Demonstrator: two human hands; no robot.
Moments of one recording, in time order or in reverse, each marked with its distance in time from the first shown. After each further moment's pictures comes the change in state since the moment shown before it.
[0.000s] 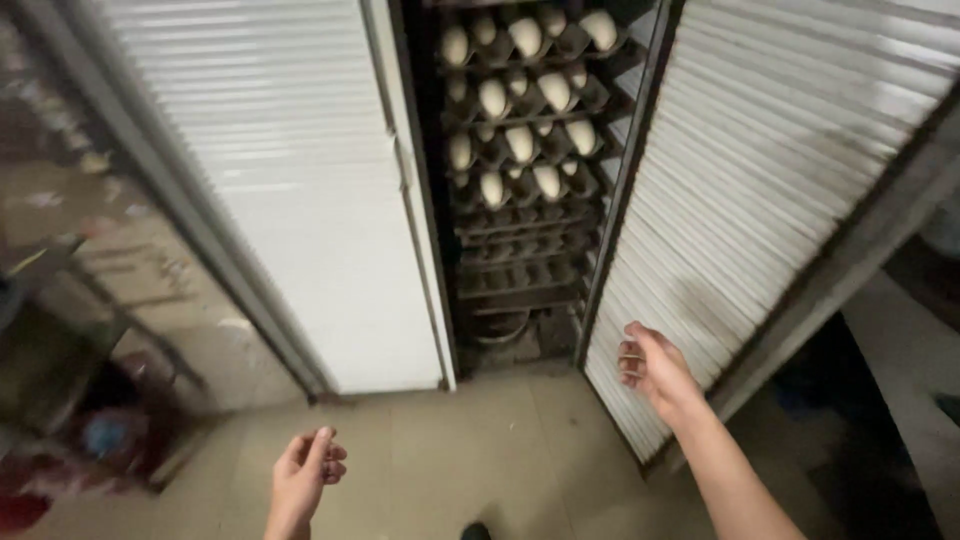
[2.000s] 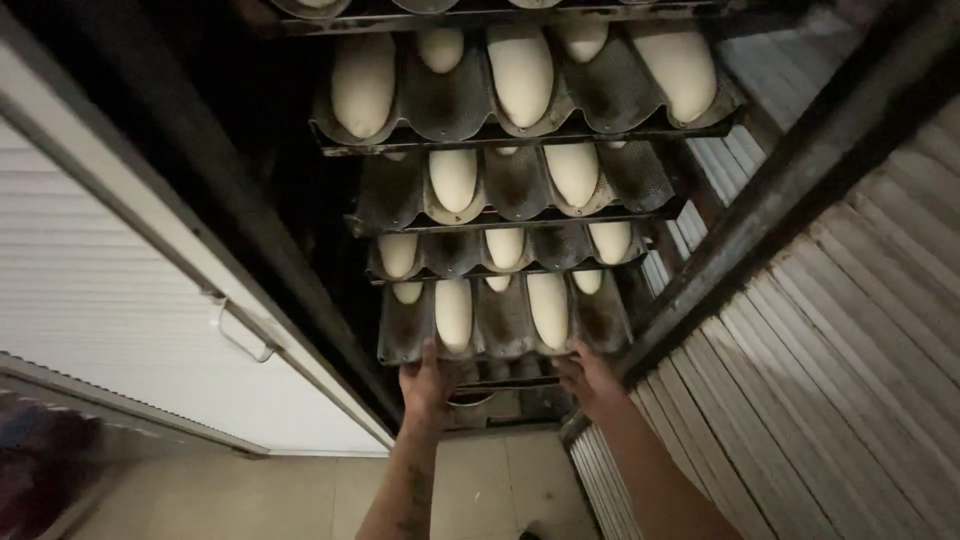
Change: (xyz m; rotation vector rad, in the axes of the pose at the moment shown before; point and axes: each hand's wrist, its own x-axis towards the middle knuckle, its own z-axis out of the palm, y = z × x) left_hand 0.401 0.054 0.485 -0.378 0.085 -0.209; right_hand 0.532 0.006 0.067 -0.018 -0.110 0.398
